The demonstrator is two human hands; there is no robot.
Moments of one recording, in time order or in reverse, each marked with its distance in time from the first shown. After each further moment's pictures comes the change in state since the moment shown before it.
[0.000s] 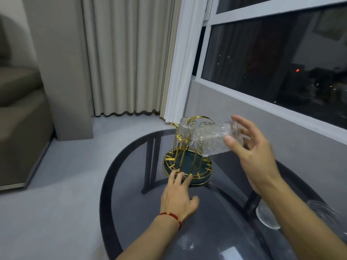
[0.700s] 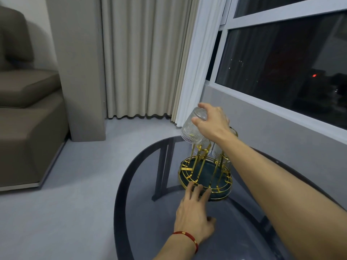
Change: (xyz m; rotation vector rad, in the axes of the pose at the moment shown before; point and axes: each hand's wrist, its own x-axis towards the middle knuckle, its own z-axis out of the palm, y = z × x) left_hand -0.001 -0.016 0.009 0.006 0.004 0.085; right_hand 0.131 0.006 0.142 -0.618 -0.202 0.004
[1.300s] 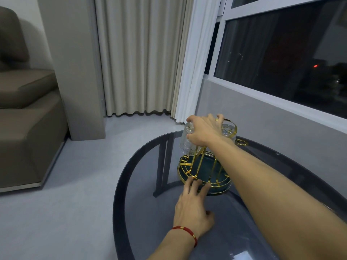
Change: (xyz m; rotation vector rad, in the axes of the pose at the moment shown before) left_hand 0.000 0.001 -0.005 -0.009 0.012 -0.004; right_hand 0.005 0.016 0.036 -0.528 -0.205 -0.067
